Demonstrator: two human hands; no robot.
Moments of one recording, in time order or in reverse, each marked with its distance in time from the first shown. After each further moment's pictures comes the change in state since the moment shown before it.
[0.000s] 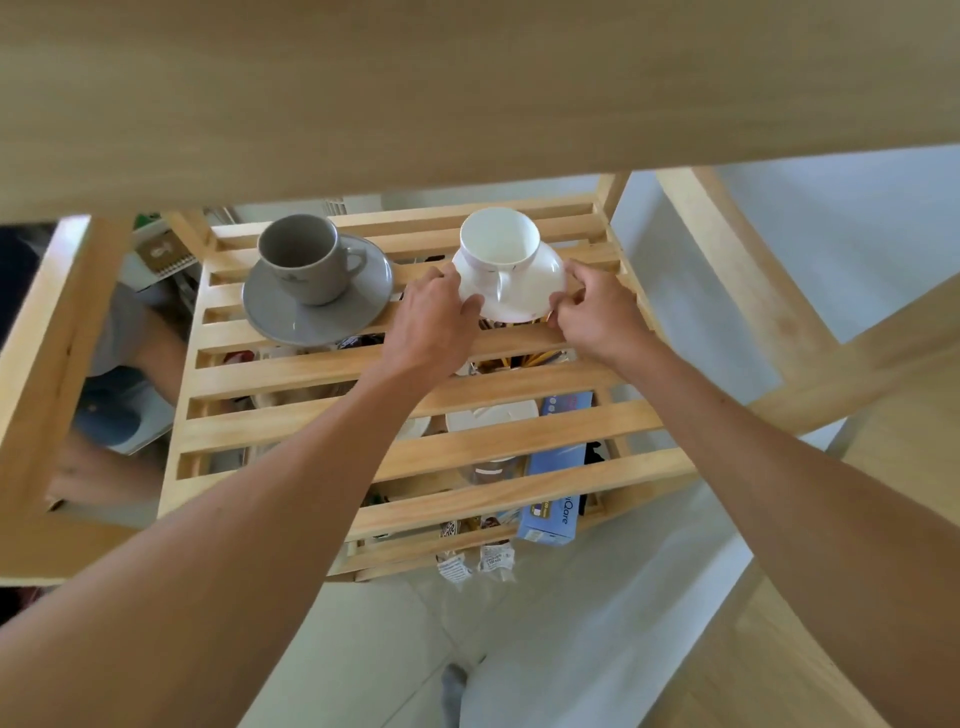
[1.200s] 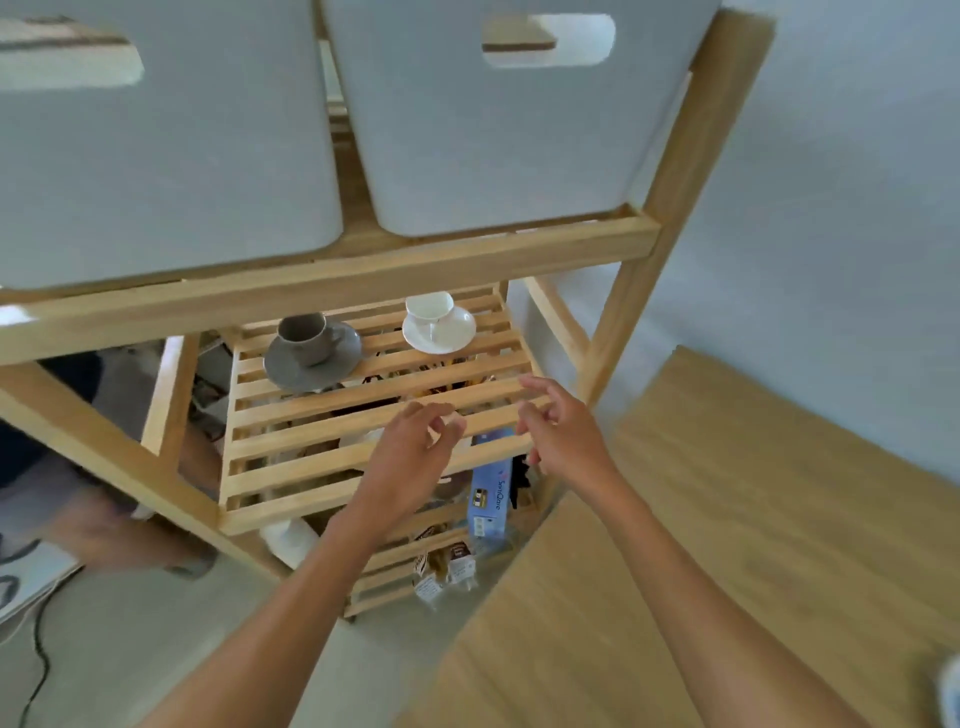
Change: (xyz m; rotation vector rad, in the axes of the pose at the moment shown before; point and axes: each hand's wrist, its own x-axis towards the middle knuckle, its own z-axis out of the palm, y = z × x) left_hand -0.192 0.070 -0.059 -0.201 -0.106 0.122; right_hand -0.222 0.002 -0.078 0.301 0.059 0.010
